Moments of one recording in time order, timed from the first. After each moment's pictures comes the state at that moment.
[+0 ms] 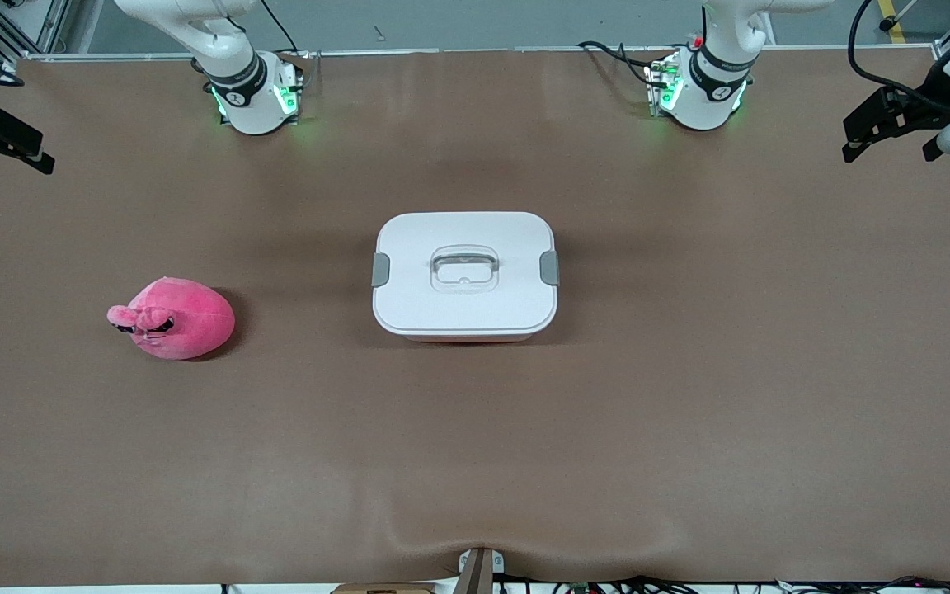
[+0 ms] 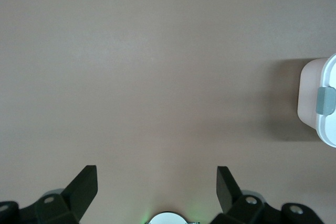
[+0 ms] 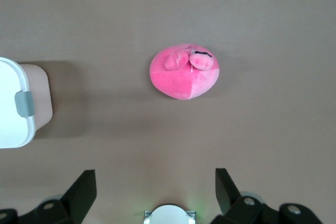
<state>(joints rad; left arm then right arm) -0.07 -0.18 -0.03 -1.67 0.03 1.48 -0.07 0.04 -0.07 -0.09 -1.50 0.02 1.36 -0.02</state>
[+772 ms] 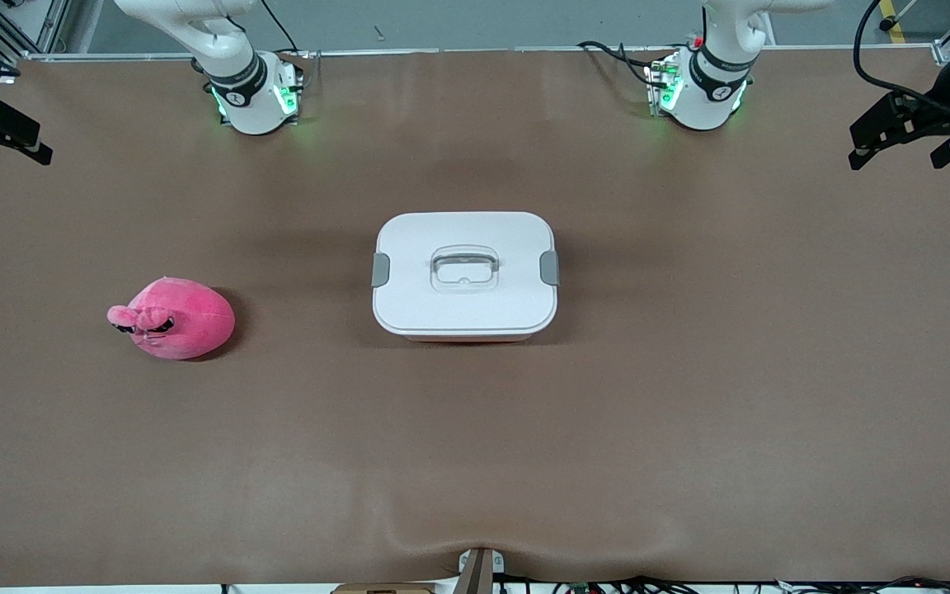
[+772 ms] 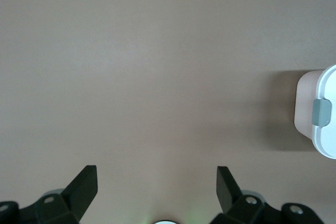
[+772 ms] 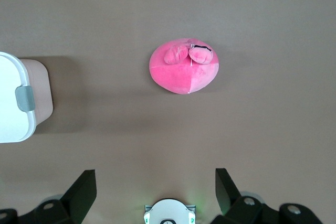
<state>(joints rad) -0.07 -0.15 -0.03 -1.62 0.03 1.49 -0.08 0.04 -0.08 -0.09 -1.50 0.02 1.33 -0.02</state>
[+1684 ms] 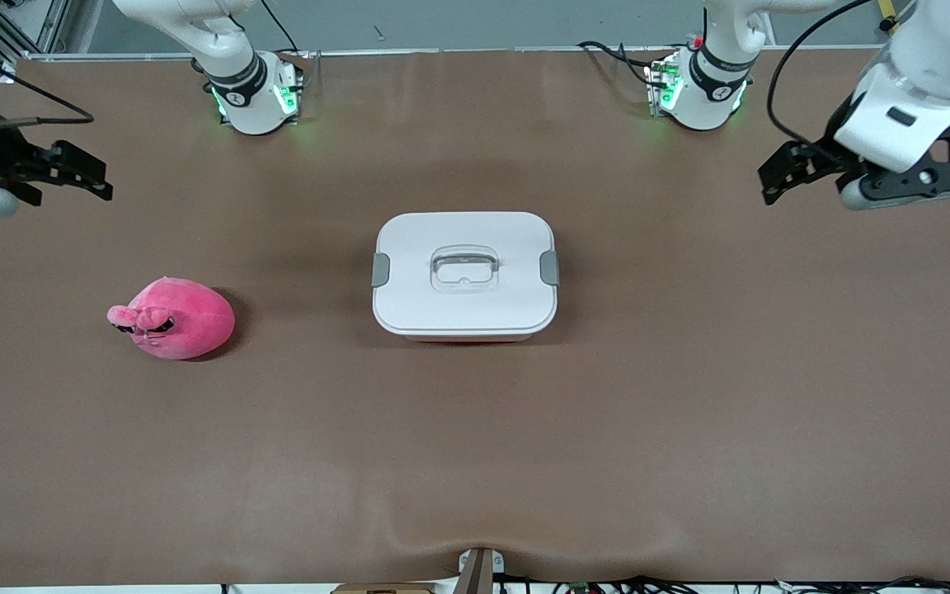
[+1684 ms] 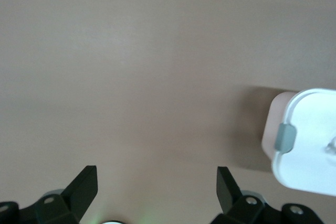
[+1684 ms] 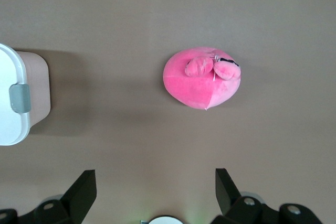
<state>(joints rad) -0.10 -0.04 -0.18 -1.62 0.01 1.57 -0.45 0.10 -0.07 -0.08 -1.67 0.02 1.52 -0.06</state>
